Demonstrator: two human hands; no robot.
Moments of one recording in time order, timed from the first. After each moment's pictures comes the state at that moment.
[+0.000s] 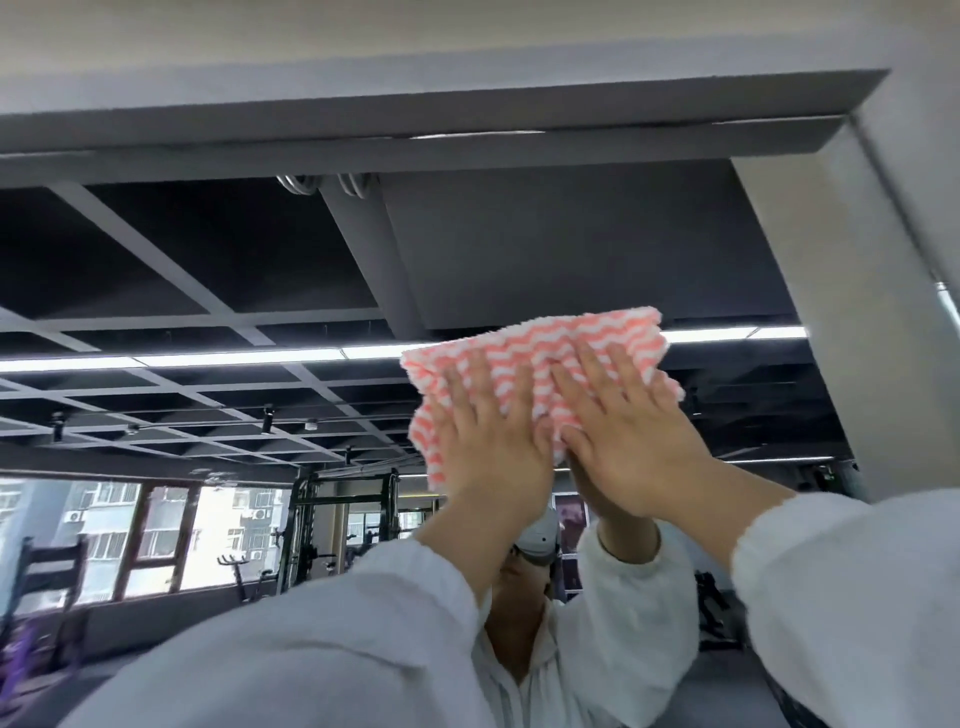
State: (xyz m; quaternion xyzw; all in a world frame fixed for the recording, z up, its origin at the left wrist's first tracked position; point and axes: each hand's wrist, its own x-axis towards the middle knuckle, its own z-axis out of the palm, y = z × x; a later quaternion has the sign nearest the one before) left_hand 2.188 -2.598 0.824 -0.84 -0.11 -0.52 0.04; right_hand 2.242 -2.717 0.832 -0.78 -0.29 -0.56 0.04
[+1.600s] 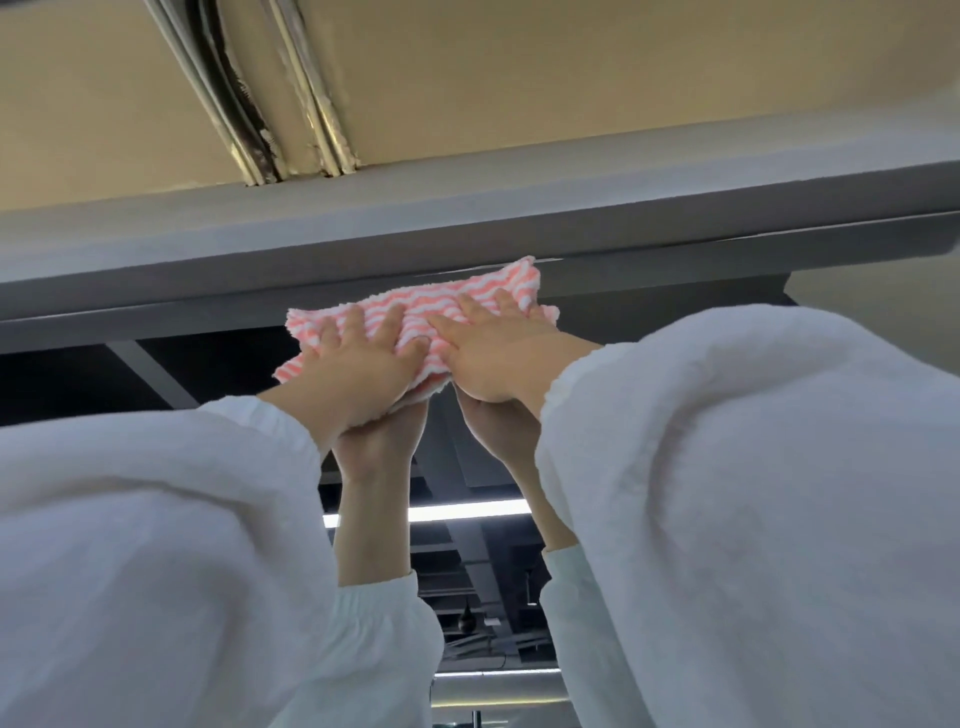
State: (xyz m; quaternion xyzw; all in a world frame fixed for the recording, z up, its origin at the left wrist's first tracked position) left_hand 2.133 -2.441 1.057 -0.76 -0.16 -0.63 0.06; right_hand 2.193 -2.573 1.061 -0.72 -0.32 -0.62 0.07
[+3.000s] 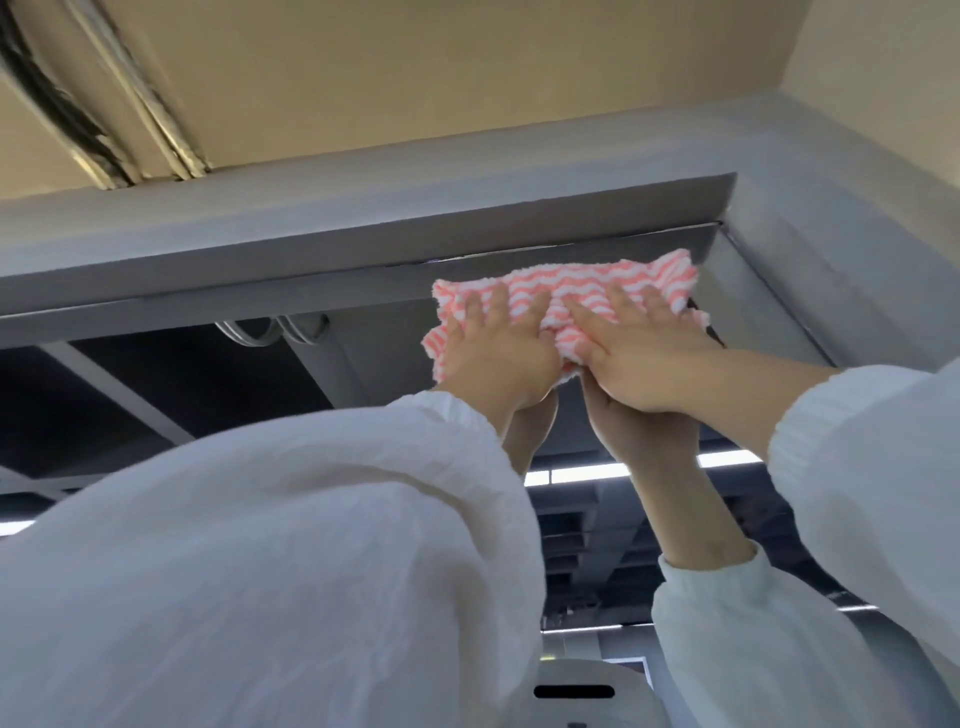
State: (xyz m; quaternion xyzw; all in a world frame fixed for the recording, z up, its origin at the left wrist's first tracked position) left_hand 2.296 -2.765 1.046 -0.77 -0.06 -0.61 0.15; right_hand 2.347 -2.892 1.022 -0.76 -0.24 -0.58 0.15
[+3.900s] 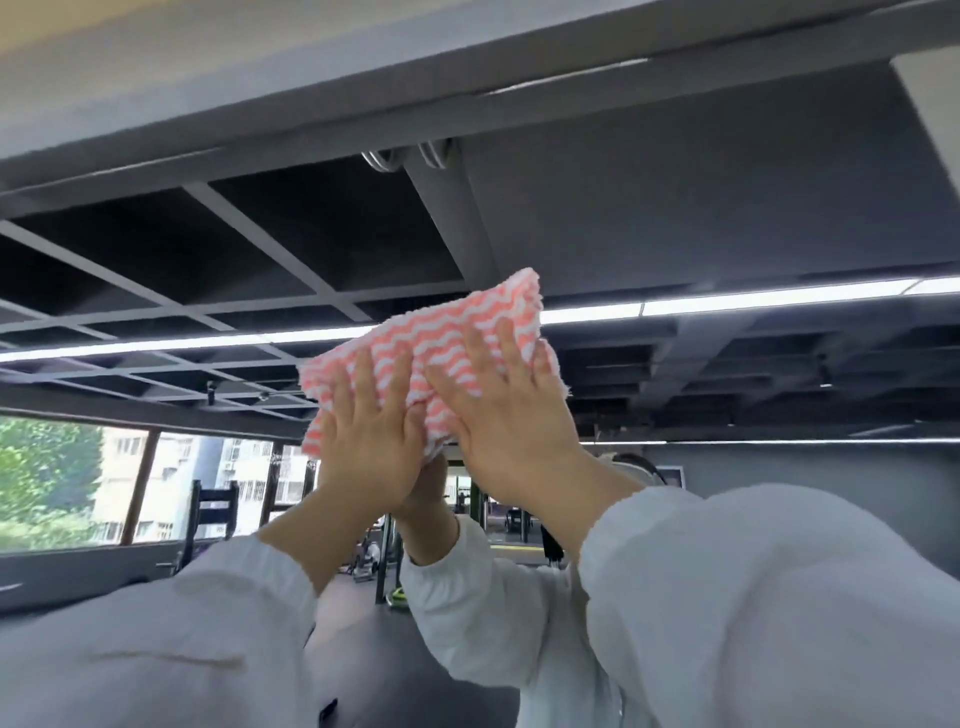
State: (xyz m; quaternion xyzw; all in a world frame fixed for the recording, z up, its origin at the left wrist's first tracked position) left_hand 2.121 -2.458 0.815 -0.79 -0.23 -0.57 0.02; right_hand 2.181 -2.591 0.838 -0.72 -0.43 -0.54 0.01
